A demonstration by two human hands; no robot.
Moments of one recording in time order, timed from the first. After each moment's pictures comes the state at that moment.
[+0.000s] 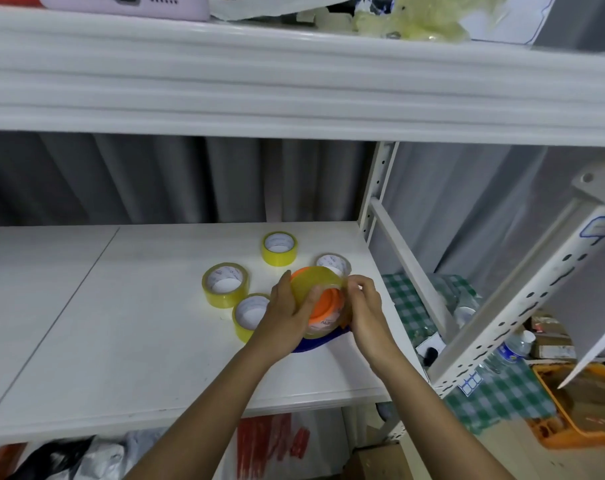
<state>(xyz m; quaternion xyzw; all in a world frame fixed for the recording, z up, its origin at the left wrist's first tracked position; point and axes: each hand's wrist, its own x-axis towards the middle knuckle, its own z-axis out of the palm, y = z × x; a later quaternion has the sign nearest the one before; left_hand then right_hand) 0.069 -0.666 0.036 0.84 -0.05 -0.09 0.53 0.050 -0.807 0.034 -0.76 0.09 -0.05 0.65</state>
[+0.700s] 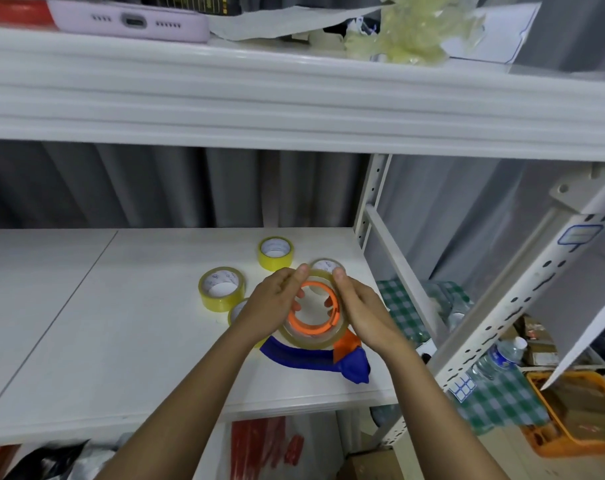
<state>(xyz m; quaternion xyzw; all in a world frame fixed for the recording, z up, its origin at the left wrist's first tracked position) 0.085 -0.654 0.061 0.84 -0.10 -0.03 0.54 0.051 -0.820 0.068 -0.82 -0.01 0.01 0.57</state>
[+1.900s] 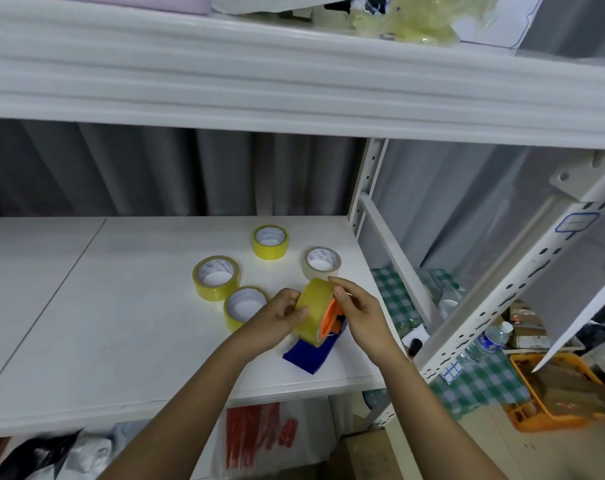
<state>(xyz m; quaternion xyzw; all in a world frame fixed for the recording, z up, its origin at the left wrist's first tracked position) 0.074 -0.649 0.019 0.76 -0.13 -0.22 0.59 0.048 -0.827 0.020 -0.77 0.03 -0.05 0.63</state>
